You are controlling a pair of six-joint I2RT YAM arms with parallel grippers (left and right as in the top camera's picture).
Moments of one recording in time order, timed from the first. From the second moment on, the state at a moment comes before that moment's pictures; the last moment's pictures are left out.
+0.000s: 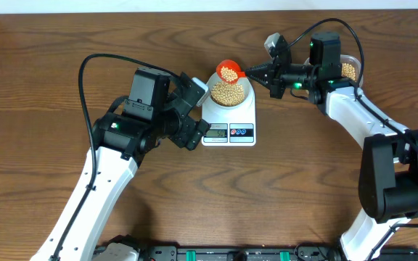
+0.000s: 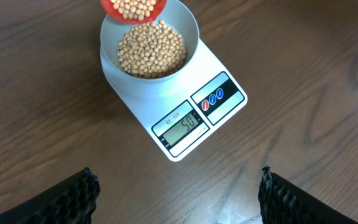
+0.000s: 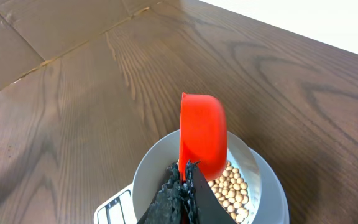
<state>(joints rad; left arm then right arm) -0.33 1.30 1.19 -0.83 0.31 0.28 0.16 1.91 1.23 0.07 -1.01 -0.22</state>
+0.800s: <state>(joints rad) -0.33 1.30 1.19 -0.83 0.31 0.28 0.16 1.91 1.23 0.17 -1.03 -0.01</state>
